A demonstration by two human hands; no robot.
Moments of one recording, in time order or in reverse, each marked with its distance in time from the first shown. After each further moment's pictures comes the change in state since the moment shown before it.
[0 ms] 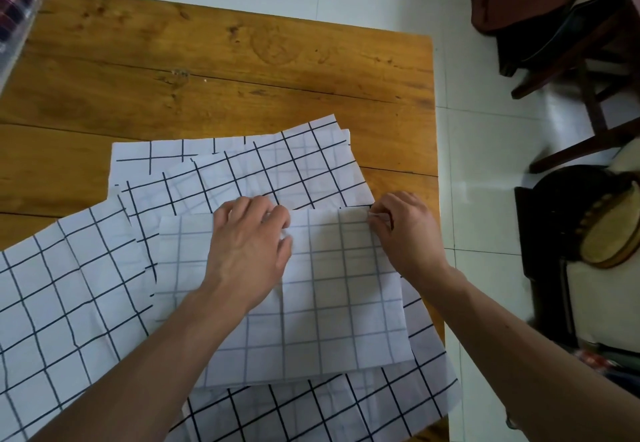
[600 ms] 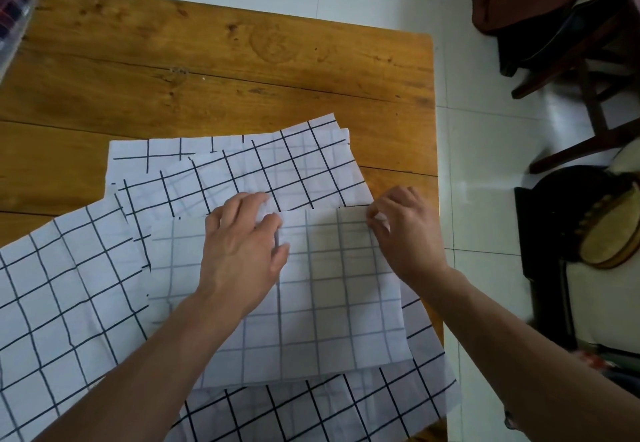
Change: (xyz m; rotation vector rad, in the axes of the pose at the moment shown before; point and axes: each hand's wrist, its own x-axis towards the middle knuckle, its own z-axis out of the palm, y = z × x) left_hand -0.005 -0.002 0.001 0.025 -0.100 -0.061; right_hand -0.003 -0.003 0.000 -0.135 0.081 -0.087
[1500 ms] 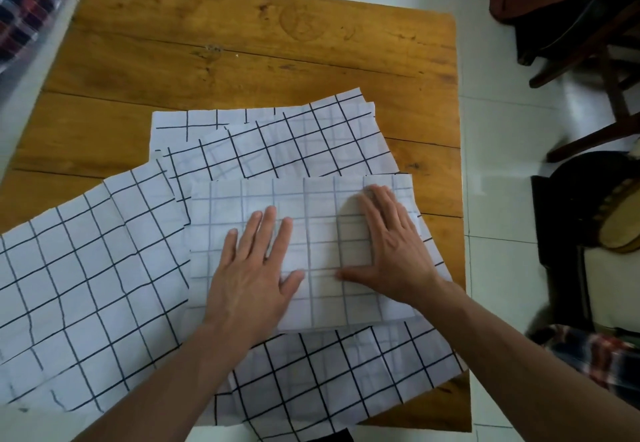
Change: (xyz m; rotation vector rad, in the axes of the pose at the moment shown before) left_hand -0.101 -0.020 0.025 0.132 -0.215 -0.009; right_hand -0.062 -0.056 0.012 0.028 -0.429 -0.008
